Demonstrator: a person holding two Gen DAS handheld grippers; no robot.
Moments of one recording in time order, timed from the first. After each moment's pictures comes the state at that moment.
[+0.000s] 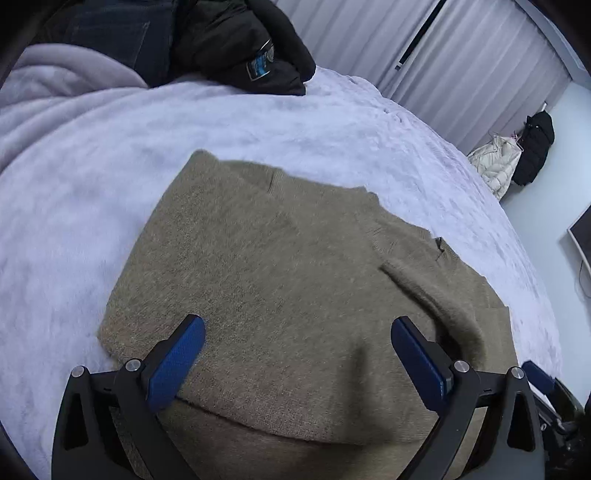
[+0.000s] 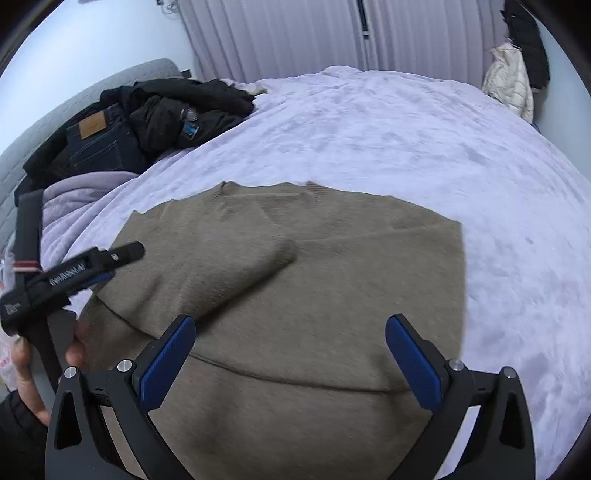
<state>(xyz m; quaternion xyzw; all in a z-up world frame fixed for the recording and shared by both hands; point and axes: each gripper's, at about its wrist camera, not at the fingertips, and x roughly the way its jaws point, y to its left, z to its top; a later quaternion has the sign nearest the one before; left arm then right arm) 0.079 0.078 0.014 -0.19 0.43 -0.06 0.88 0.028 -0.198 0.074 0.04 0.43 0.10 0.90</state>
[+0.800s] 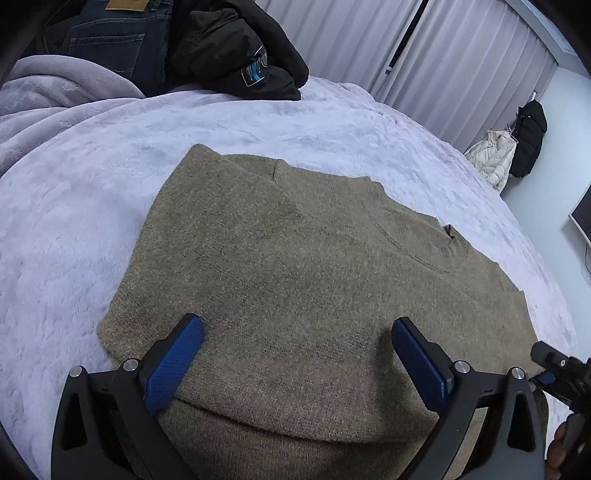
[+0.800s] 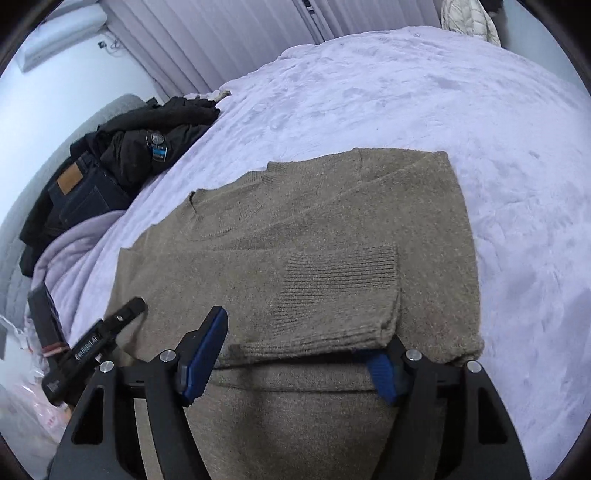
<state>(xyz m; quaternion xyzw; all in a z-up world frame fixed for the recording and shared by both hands) 0.071 0.072 0.000 -0.16 0.41 -0.06 0.90 0.035 -0.255 0.036 0.21 0.44 0.08 0.87</state>
